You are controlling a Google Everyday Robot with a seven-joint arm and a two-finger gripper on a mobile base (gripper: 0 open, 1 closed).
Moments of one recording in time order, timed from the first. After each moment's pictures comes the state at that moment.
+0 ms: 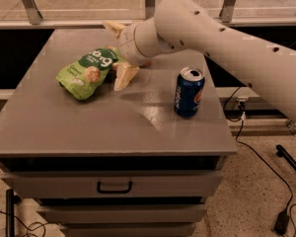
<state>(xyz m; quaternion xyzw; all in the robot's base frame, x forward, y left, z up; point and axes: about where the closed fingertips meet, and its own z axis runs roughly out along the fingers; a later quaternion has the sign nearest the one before) 0.674 0.097 0.905 -0.76 0.44 -0.04 0.48</state>
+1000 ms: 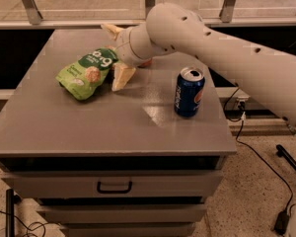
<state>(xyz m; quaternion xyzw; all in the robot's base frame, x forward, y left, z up) 0.696 0.105 0.884 -0.76 0.45 -0.05 0.47</state>
